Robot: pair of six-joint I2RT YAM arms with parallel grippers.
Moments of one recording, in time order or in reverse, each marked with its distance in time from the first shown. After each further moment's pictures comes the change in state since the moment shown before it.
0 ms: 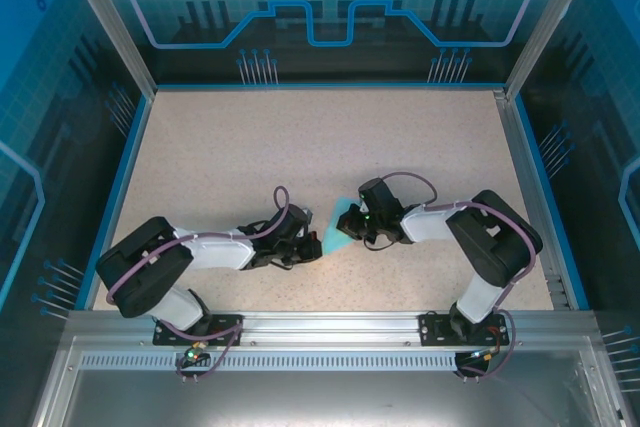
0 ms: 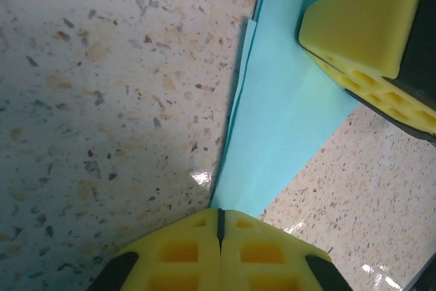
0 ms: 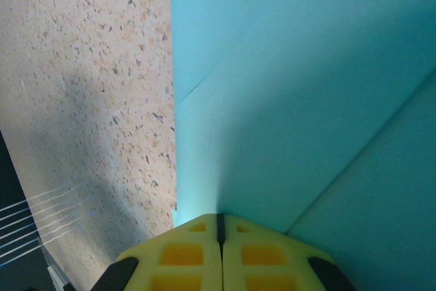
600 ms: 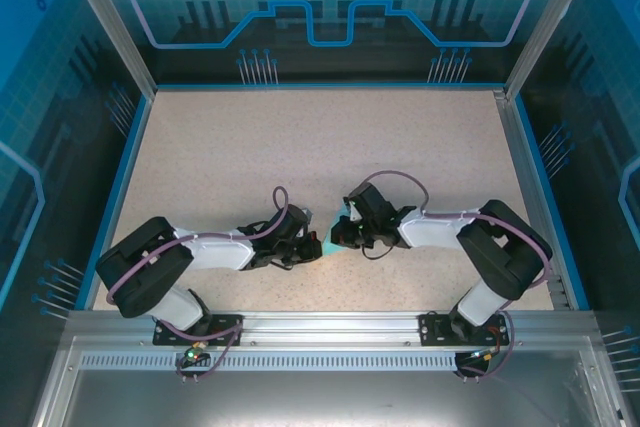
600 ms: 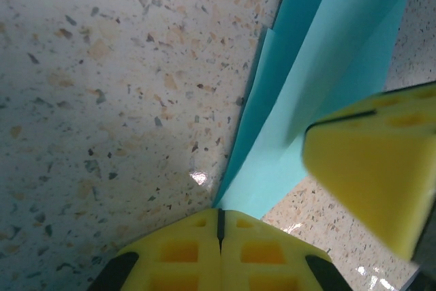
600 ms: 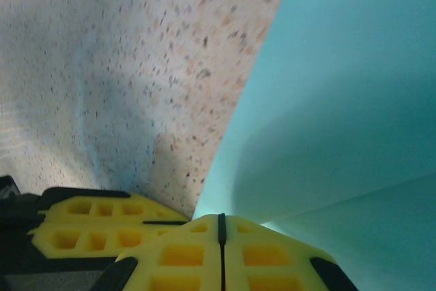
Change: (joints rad) left arm 0.000 0.001 -0.002 0.005 0.002 -0.014; right arm 0.111 -0.069 0.038 -0.153 -0.024 -0.216
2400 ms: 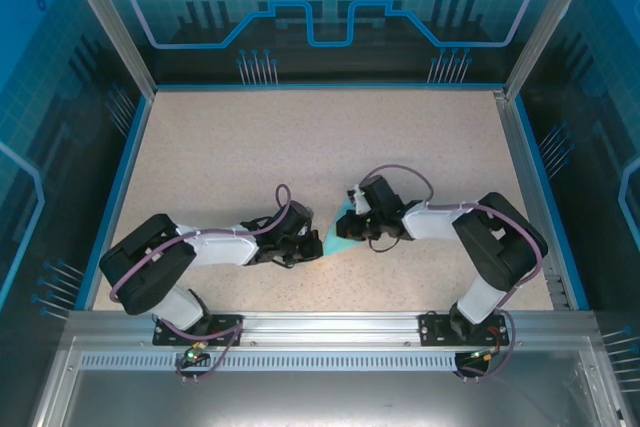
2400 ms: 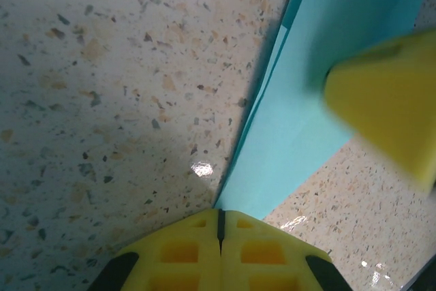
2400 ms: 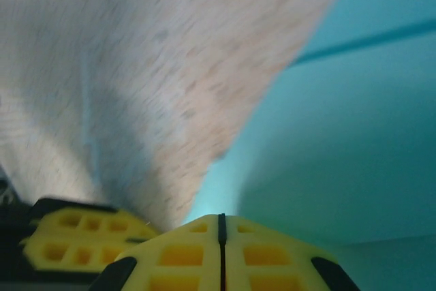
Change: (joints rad) left arm 0.005 0.029 0.058 -0.090 0.019 0.004; right arm -0.085 0.039 -0.001 0.051 -0.101 -0.146
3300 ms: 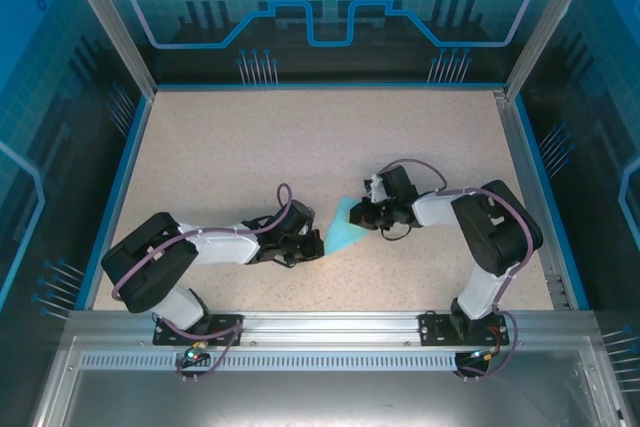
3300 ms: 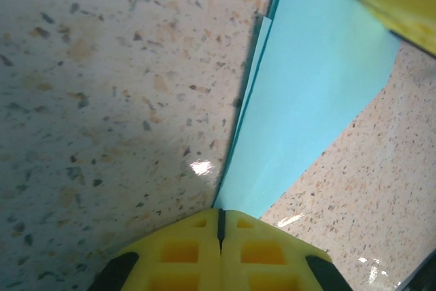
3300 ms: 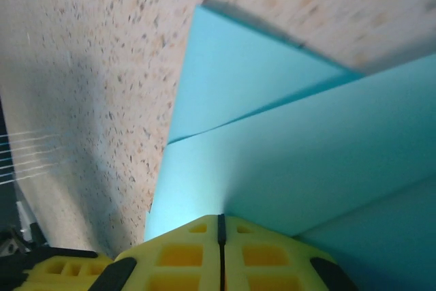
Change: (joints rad) left arm 0.001 0.015 0.009 0.002 0.016 0.001; right arm -0.237 0.093 0.024 0.021 -0.123 -0.054
